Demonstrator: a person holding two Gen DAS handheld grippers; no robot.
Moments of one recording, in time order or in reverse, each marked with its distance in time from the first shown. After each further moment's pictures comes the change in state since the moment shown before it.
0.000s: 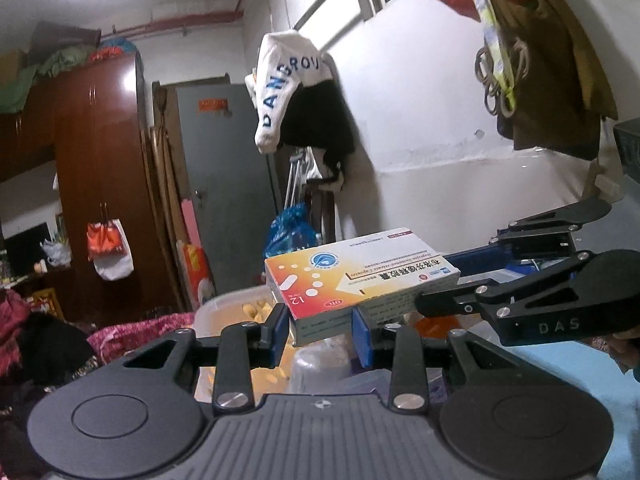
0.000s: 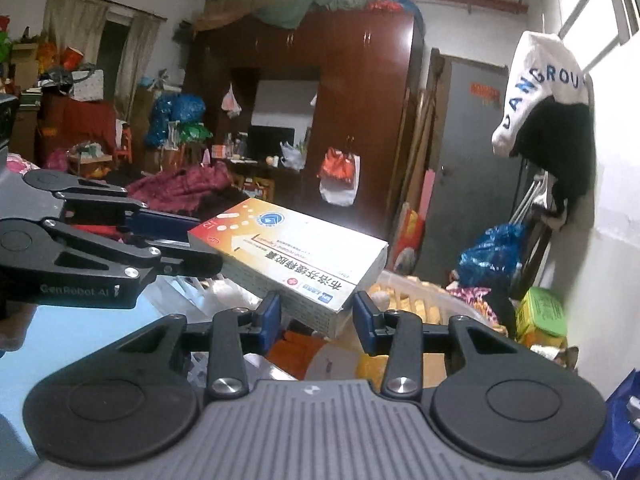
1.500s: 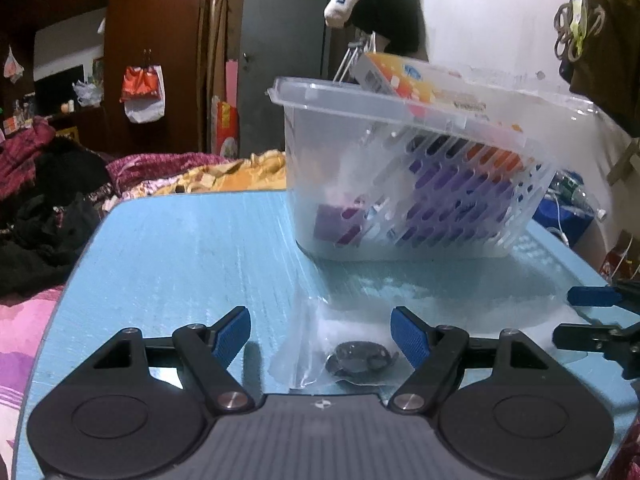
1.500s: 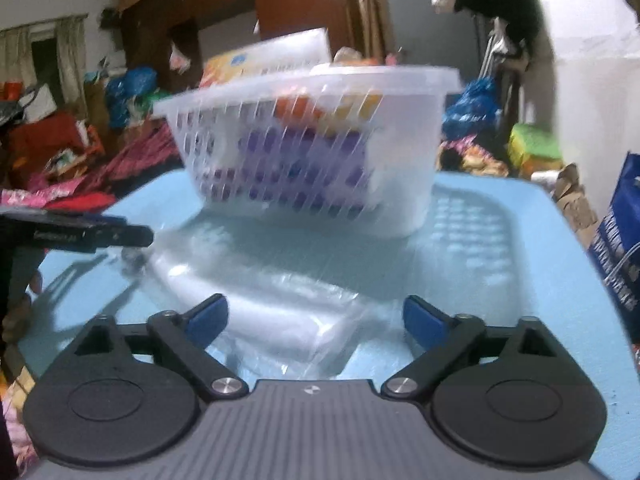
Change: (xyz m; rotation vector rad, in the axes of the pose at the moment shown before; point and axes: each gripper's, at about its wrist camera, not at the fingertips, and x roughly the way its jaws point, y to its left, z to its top) left arm -0.036 0.029 -0.106 -0.281 0.348 0.035; right arm -0.063 0.022 -0.107 0.329 0.266 0.015
